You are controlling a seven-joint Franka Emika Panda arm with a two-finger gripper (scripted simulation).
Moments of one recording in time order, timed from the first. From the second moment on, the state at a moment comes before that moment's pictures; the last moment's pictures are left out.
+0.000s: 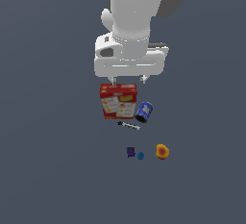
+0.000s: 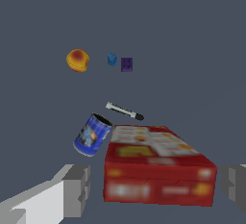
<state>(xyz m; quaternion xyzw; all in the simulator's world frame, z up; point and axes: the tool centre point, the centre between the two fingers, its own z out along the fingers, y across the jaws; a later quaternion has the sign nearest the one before) -0.009 0.018 0.319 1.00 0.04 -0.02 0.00</state>
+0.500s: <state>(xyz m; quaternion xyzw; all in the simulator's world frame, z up) 0.018 0.034 0.298 1.00 0.03 -0.01 0.00</state>
